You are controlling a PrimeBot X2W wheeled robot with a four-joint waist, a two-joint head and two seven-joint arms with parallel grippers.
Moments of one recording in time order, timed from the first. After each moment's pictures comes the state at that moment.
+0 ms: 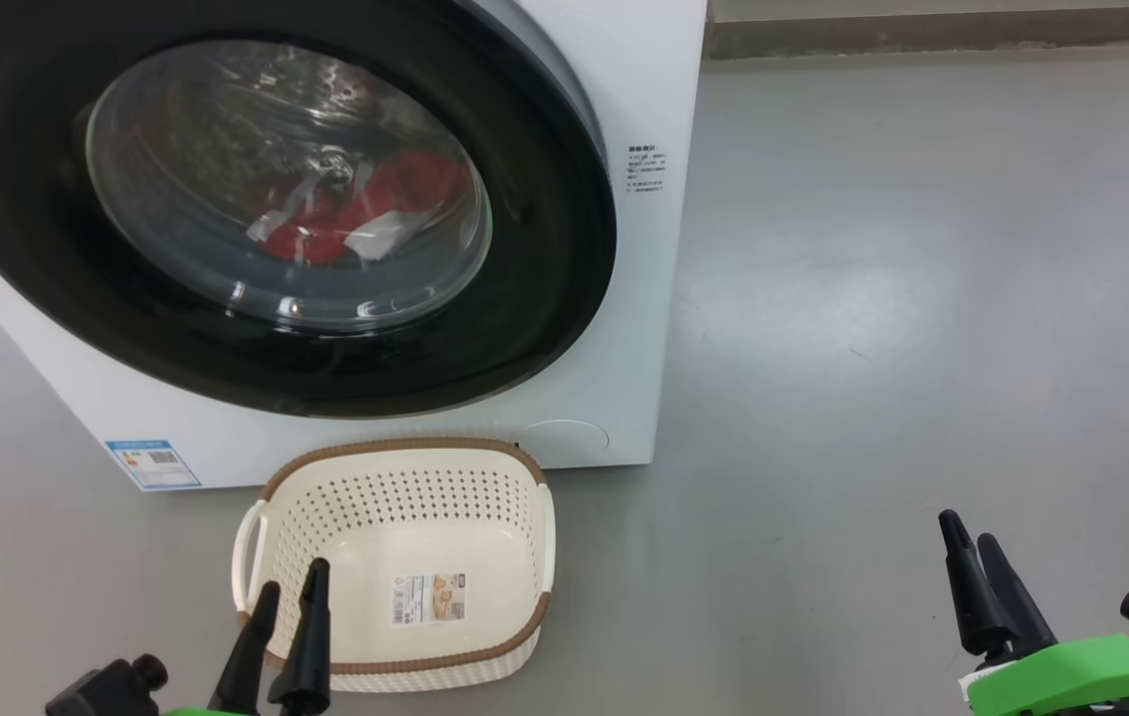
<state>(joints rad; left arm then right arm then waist) 0.00 0.03 -0.03 0.19 -0.79 -0.09 -0.09 0.04 -0.06 -0.04 0.24 0.97 0.13 -0.09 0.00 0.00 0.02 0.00</state>
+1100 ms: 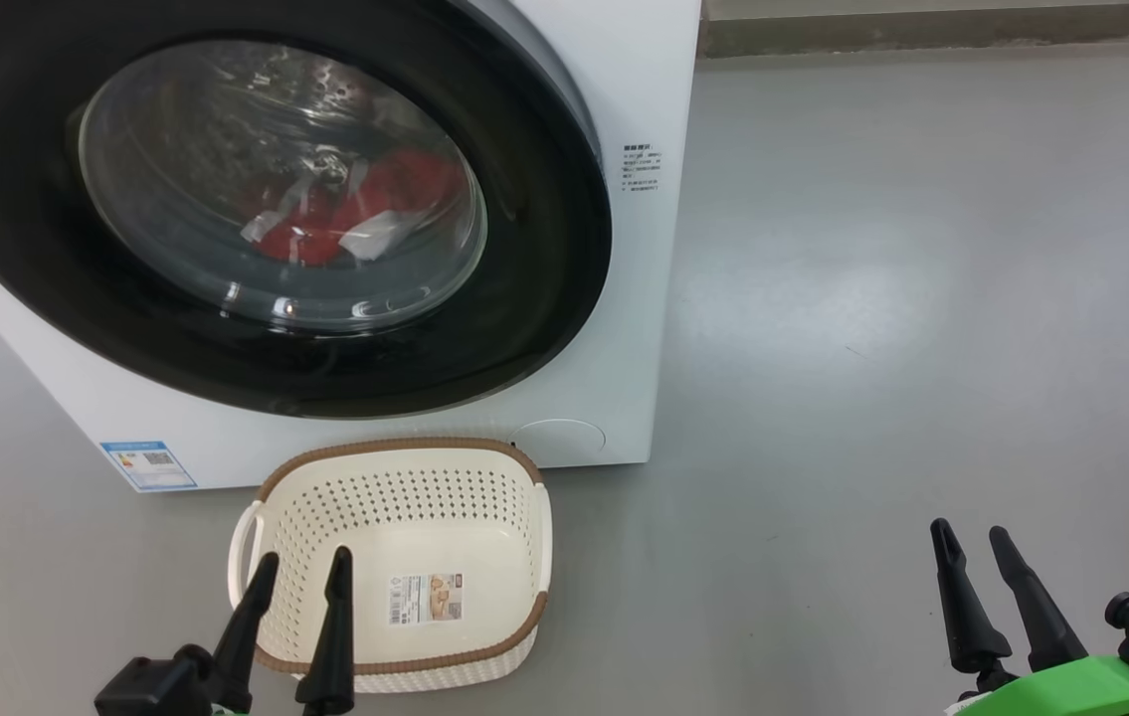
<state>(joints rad) 0.01 0.04 -0.06 0.14 -0.39 -0.06 -0.18 0.08 -0.08 -0.02 0.19 0.66 0.13 -0.18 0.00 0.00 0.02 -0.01</state>
